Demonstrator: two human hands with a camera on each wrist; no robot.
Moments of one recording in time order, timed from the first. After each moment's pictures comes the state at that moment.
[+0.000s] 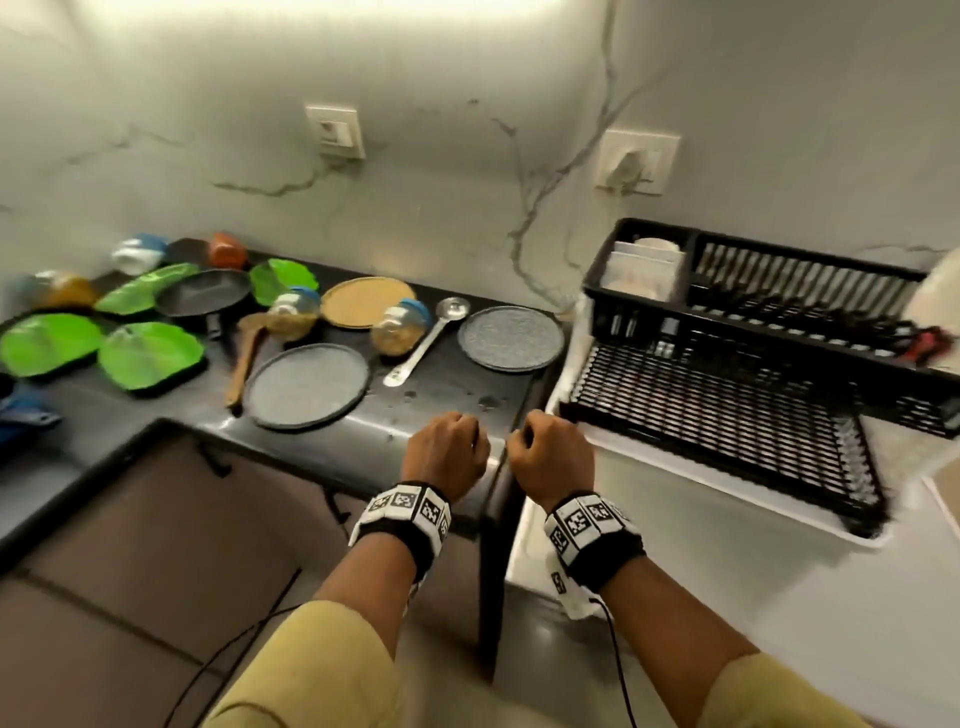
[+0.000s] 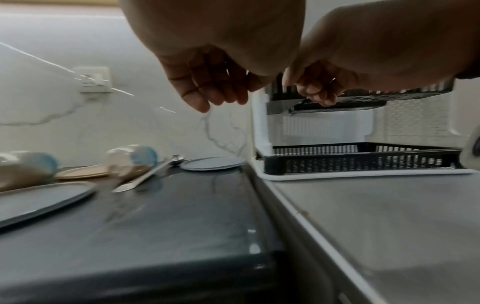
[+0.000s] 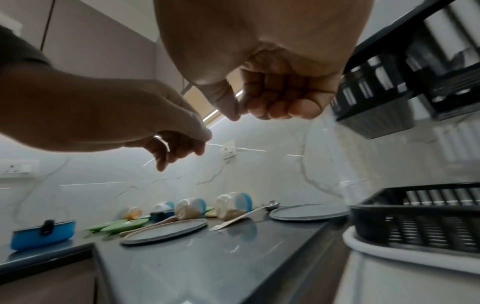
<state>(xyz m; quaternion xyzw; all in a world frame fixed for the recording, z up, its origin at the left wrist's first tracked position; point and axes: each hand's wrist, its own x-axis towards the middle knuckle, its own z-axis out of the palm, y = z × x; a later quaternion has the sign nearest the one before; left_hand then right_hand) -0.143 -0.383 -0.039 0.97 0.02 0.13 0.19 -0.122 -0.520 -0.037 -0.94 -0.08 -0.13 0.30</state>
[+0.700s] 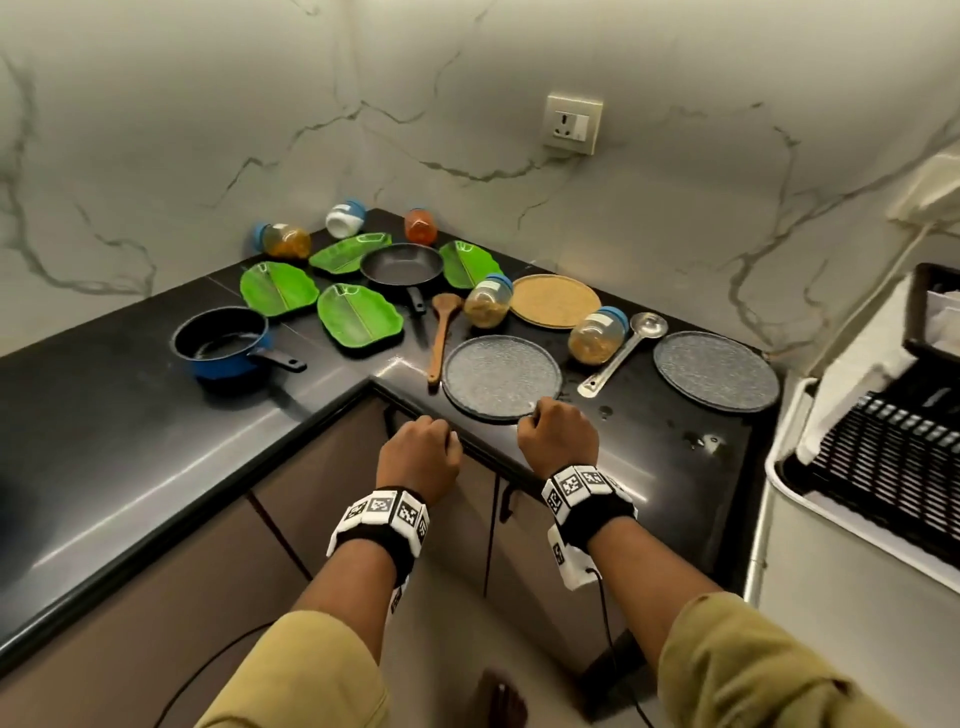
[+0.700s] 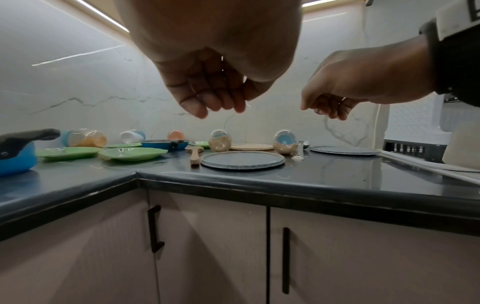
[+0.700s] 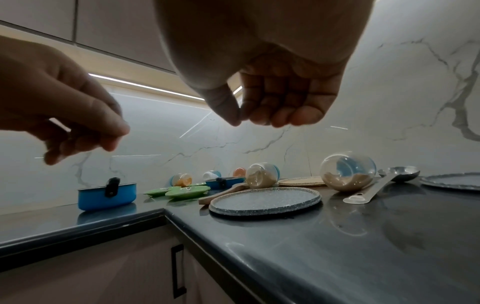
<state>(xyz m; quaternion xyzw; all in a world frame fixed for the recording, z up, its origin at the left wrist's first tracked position) -0.231 -0.097 -0.065 0.95 0.21 0.15 0.18 -0.125 -0.237 -0.053 -0.96 -0.17 -0.04 0.24</state>
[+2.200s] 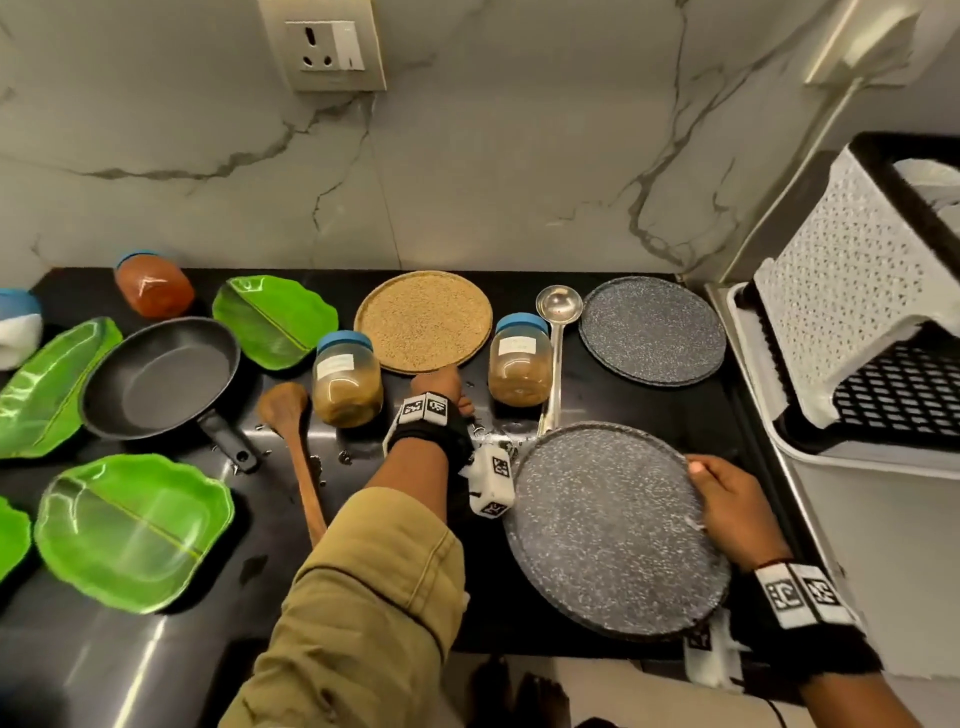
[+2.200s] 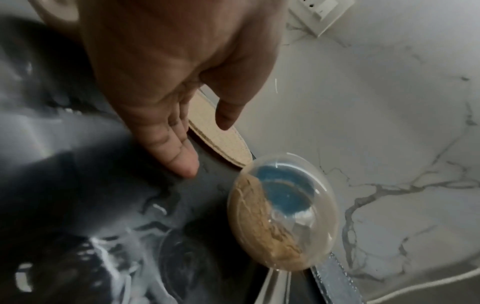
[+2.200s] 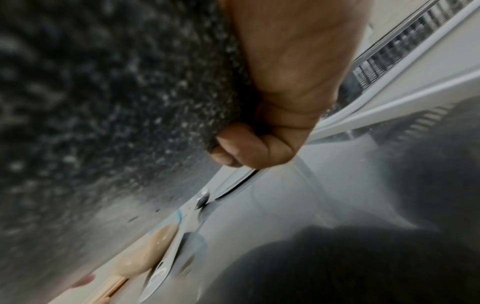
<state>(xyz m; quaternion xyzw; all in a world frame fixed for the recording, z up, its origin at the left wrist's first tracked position) 0.175 -0.073 -0.107 0.61 0.37 -0.13 0.69 -0.004 -0.363 -0.125 -0.85 0.23 -0.02 0.48</state>
